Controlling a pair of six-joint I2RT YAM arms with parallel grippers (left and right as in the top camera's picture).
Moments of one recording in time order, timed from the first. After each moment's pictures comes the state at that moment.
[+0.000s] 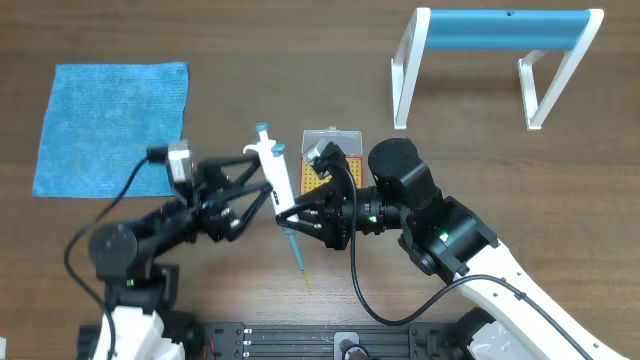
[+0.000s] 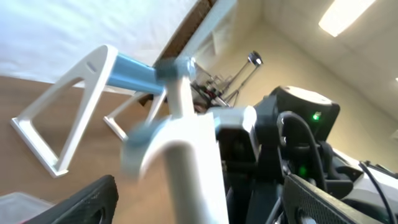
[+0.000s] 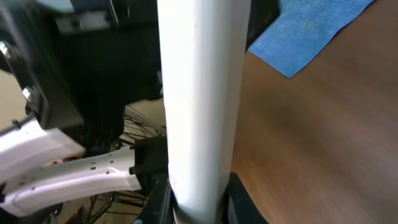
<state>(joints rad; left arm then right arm) -0.06 0.75 0.35 0.72 1.00 -1.00 0.66 1.13 0.88 -0.23 -0.82 0.43</state>
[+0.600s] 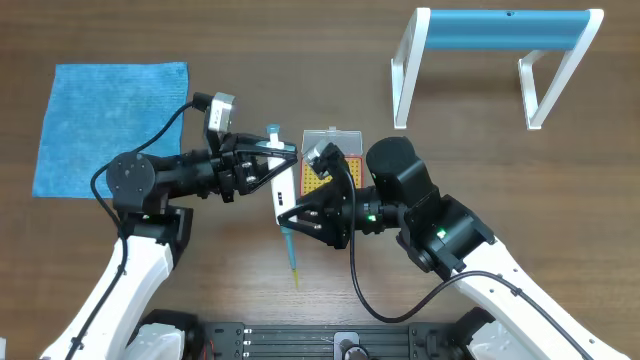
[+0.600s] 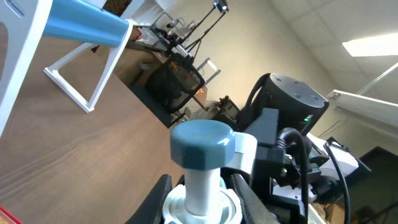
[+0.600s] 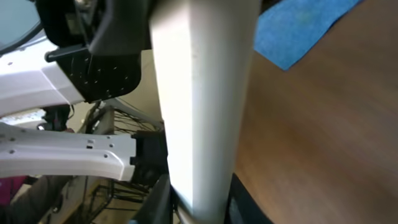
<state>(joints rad) -0.12 1.16 0.56 0.91 1.25 -1.13 0.66 1.15 0.87 -0.25 -0.82 0.42</state>
